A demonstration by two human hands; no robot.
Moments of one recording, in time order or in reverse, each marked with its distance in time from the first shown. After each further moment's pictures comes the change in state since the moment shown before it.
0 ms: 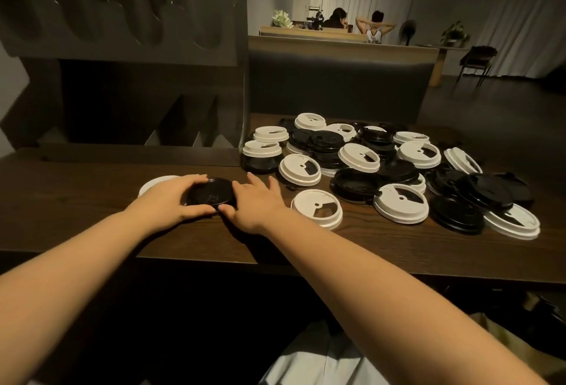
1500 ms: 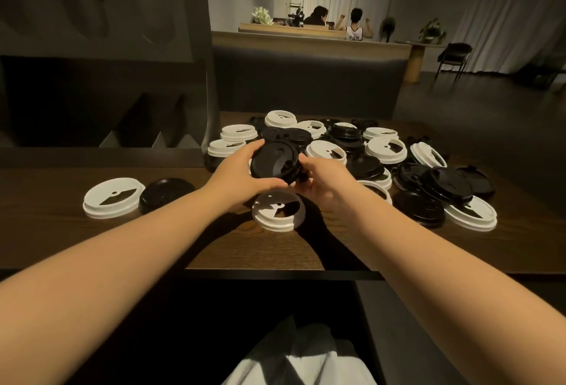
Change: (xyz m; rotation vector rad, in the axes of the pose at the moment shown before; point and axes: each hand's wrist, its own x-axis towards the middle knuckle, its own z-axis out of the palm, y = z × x) left_hand 0.044 0.159 0.033 -0.480 0.131 0.149; right_hand -0.062 0.125 -0.048 1.809 0.334 0.545
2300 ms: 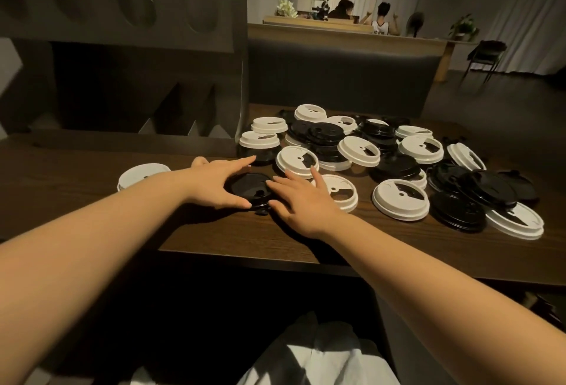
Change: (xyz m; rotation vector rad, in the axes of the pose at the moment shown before) left_hand -0.008 -0.078 -0.074 0.635 -0.457 -0.077; right_hand -0.003 0.063 0.032 -1.794 -0.291 -0.746
